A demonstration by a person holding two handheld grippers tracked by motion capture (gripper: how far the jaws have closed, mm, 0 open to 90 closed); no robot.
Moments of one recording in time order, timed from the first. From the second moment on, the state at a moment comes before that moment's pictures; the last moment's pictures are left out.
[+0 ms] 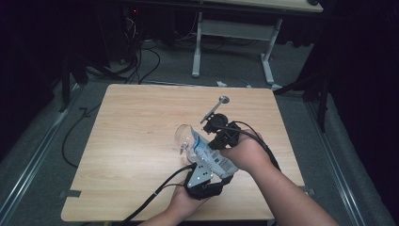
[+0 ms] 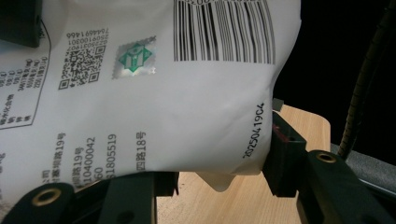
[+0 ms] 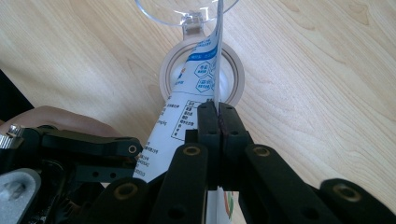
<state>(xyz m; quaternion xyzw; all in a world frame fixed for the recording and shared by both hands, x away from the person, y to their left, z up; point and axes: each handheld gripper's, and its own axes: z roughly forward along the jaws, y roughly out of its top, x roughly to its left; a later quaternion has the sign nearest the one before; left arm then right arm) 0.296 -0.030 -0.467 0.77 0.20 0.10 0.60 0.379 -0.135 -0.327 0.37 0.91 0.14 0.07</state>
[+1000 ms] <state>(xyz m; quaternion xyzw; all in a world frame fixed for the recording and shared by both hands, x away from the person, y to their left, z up) 0.297 -0.027 -0.468 0.77 0.20 0.10 0.60 0.382 -0.132 -0.328 0.37 0.92 0.14 0.07</state>
